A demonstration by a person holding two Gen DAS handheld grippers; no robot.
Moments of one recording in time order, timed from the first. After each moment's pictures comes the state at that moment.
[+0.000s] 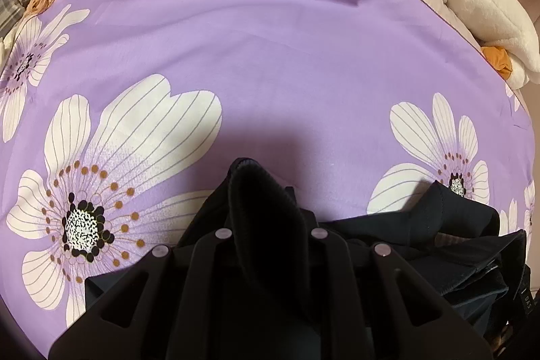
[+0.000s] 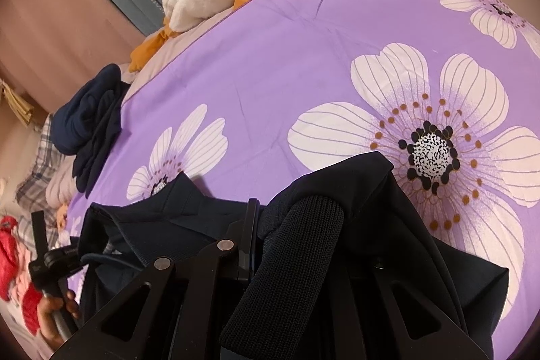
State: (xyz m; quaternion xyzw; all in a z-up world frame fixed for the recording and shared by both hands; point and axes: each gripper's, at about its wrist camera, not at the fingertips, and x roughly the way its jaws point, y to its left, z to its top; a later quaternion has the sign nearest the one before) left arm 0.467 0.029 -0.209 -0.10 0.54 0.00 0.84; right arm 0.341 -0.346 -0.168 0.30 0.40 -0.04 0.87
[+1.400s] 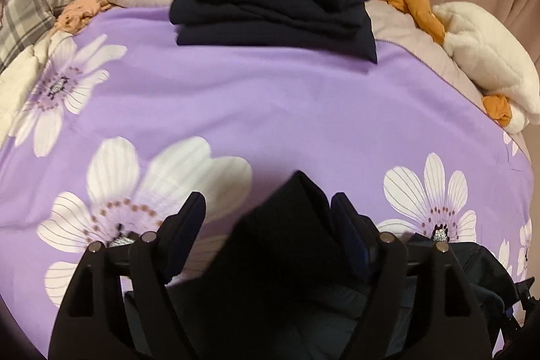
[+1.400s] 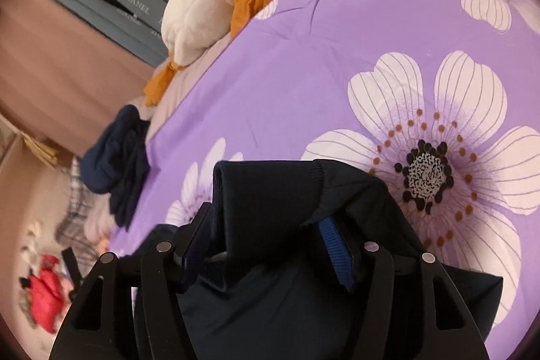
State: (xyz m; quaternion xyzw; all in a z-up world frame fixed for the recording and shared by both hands) left arm 0.457 0.050 -0.155 -0.11 0.47 0.05 0.87; right arm 0.330 -0.383 -0.152 0.40 0.36 -0.01 0.84
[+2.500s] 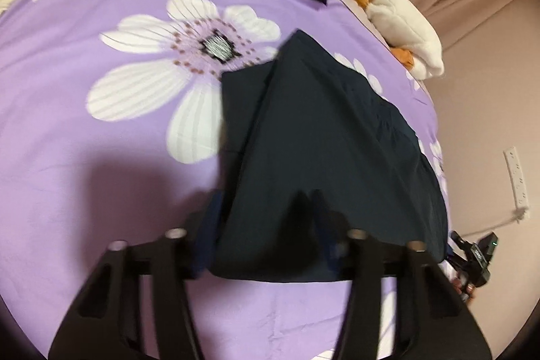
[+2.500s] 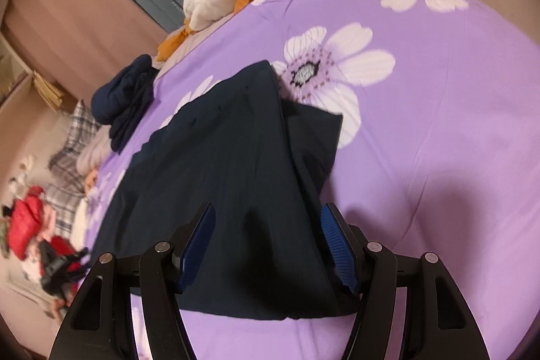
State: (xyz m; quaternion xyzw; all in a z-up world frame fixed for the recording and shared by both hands) left arm 0.248 0.156 -0.190 -0.23 0.50 -0.17 0.82; right arm 0.150 -0.384 -0.162 0.33 0.39 0.02 0.86
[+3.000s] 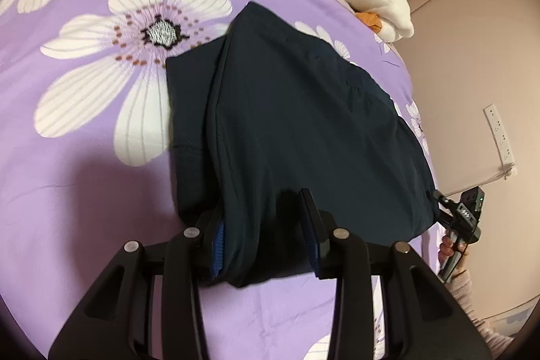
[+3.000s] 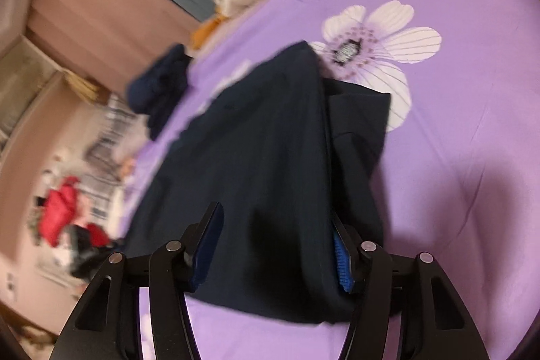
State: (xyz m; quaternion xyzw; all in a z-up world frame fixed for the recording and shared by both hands) left arm 0.263 0.133 -0.198 -0.20 0.52 -0.26 0.79; right arm 0.175 -0.363 -0.171 0.33 0.40 0.09 0.85
